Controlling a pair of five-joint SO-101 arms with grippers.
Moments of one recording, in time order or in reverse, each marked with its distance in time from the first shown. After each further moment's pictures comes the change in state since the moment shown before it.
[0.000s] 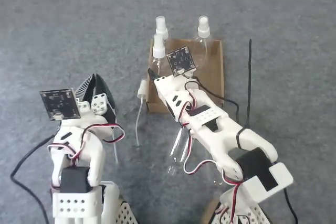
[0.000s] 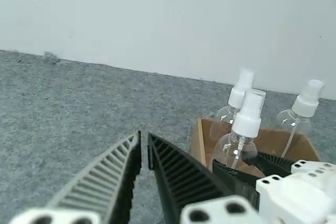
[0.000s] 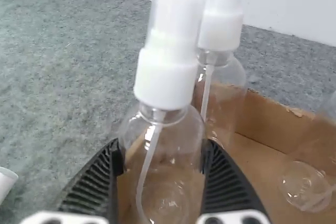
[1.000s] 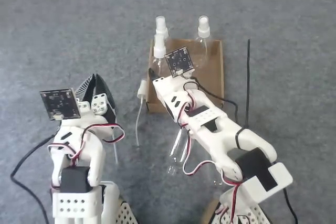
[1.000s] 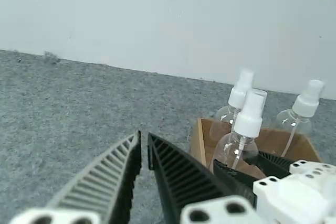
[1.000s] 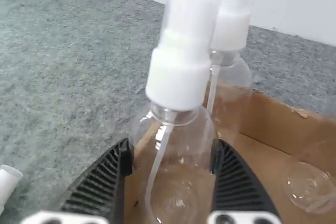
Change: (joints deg) left arm 0.0 0.0 0.0 0.0 0.0; right arm -0.8 0.0 0.0 0.0 -0.1
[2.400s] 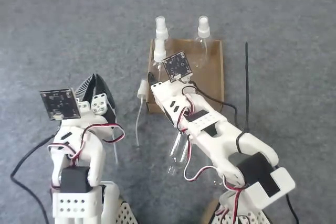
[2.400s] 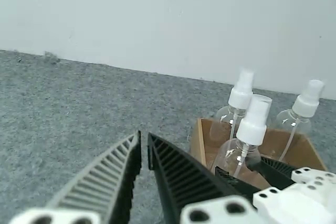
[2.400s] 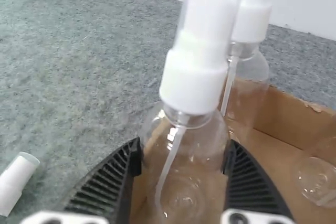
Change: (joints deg) left arm 0.0 0.0 0.0 0.0 0.0; right arm -1.3 -2.4 3.2 0.0 0.0
